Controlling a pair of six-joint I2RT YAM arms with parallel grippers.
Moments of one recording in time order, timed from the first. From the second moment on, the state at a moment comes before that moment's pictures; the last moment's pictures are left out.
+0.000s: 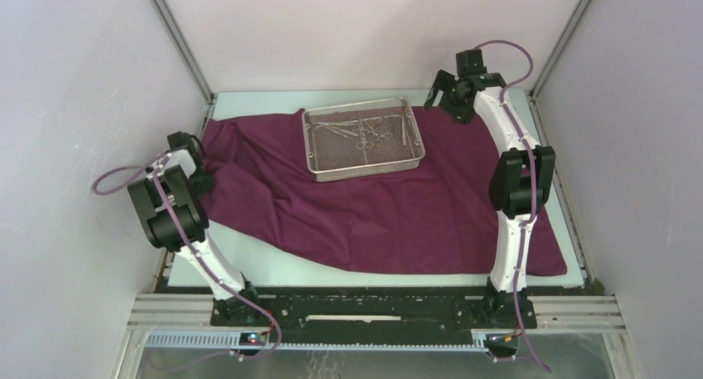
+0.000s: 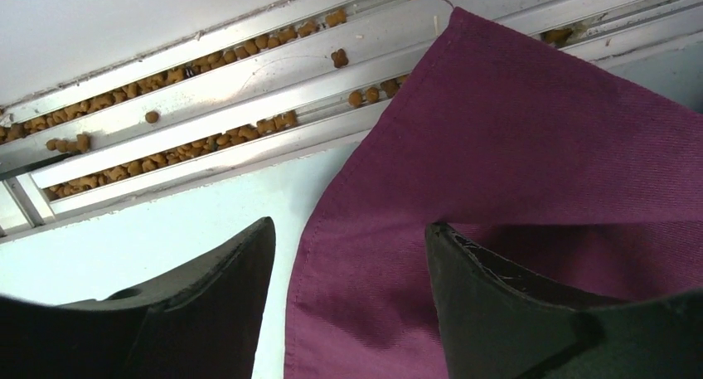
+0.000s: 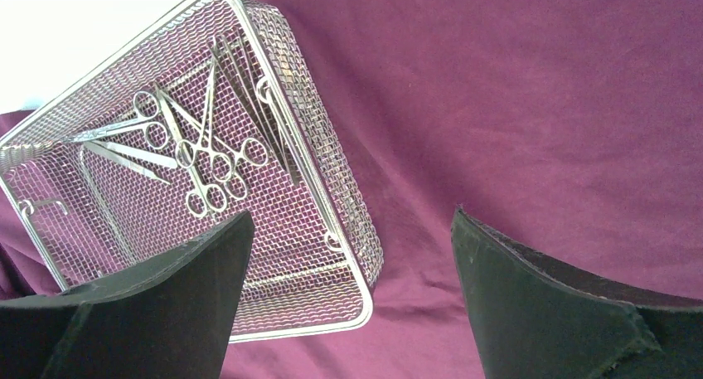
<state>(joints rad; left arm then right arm) 0.45 1.85 1.21 -0.60 -0.46 -0.72 0.13 2.15 2.07 -0.80 -0.07 0.51</state>
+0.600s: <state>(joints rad) 0.51 1.87 1.22 -0.54 -0.29 -0.71 0.14 2.15 2.07 -0.79 -0.06 0.51</state>
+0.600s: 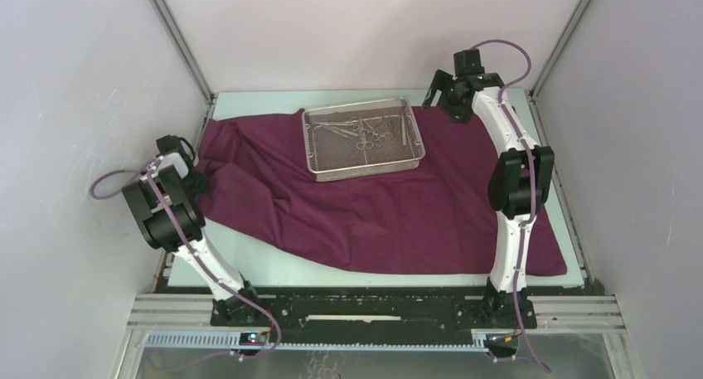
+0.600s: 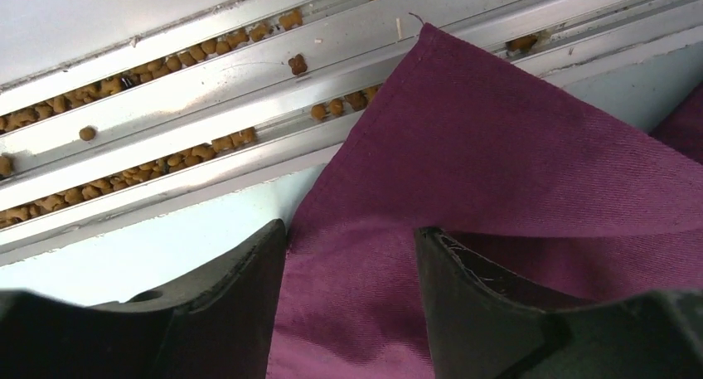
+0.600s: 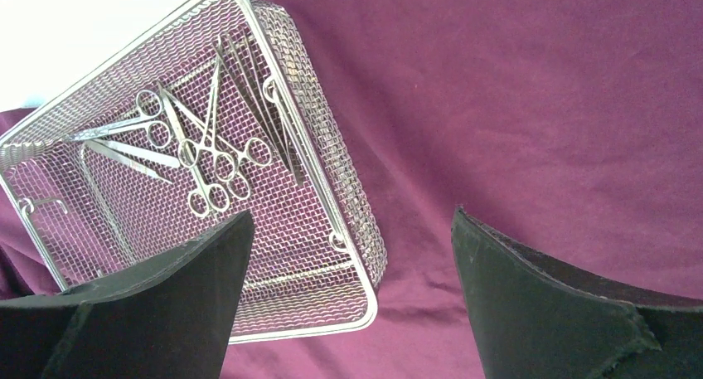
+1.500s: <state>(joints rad) 0.53 1.68 1.16 -0.74 -0.37 -0.79 0.17 2.05 2.05 -0.79 -0.05 0.51</state>
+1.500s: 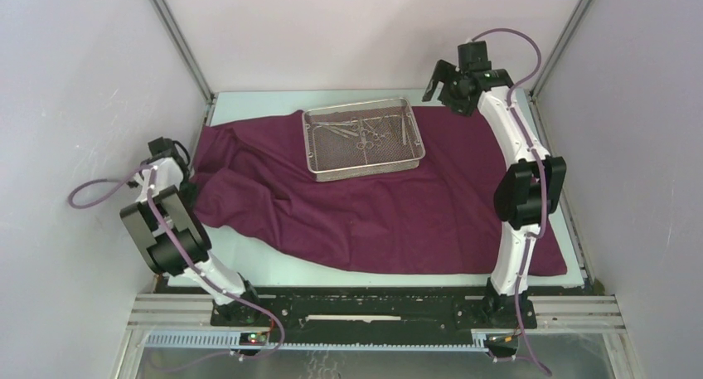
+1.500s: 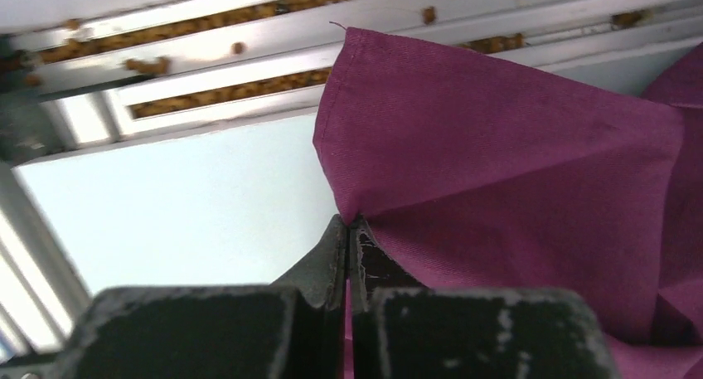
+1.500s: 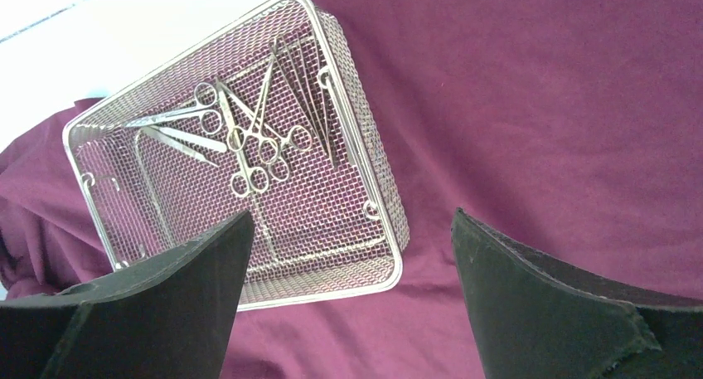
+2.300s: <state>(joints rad) 0.57 1.53 1.13 -1.03 -0.61 -0.77 0.29 2.19 2.00 -0.79 -0.02 0.39</state>
